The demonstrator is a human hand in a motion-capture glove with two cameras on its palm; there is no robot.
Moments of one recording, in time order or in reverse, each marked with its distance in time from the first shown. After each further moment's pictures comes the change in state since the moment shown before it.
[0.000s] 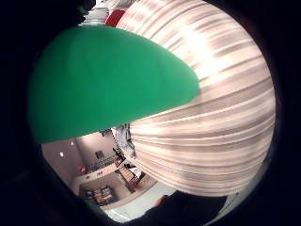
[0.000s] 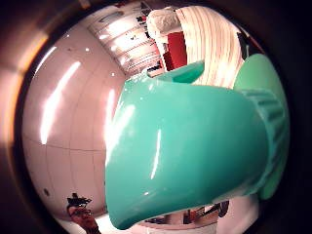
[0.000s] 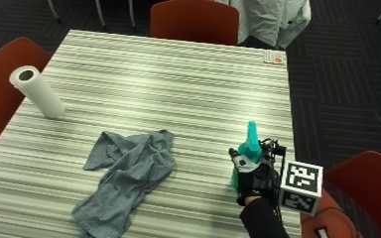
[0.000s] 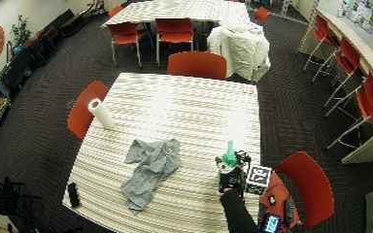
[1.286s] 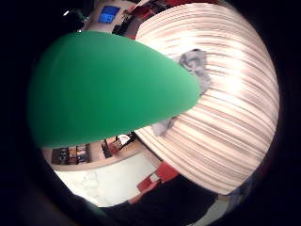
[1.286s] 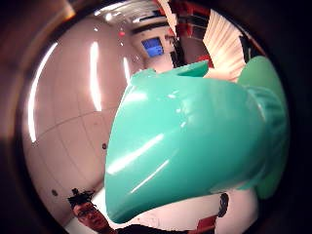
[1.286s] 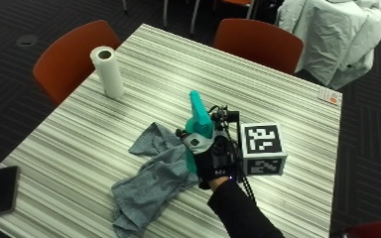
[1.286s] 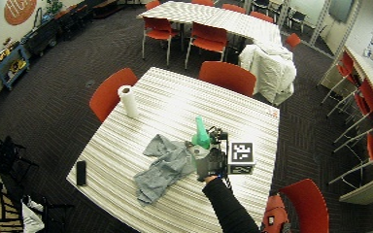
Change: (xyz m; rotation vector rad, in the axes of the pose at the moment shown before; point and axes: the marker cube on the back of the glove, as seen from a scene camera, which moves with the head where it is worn) arm -0.117 0.050 0.084 -0.324 -0.017 -0.161
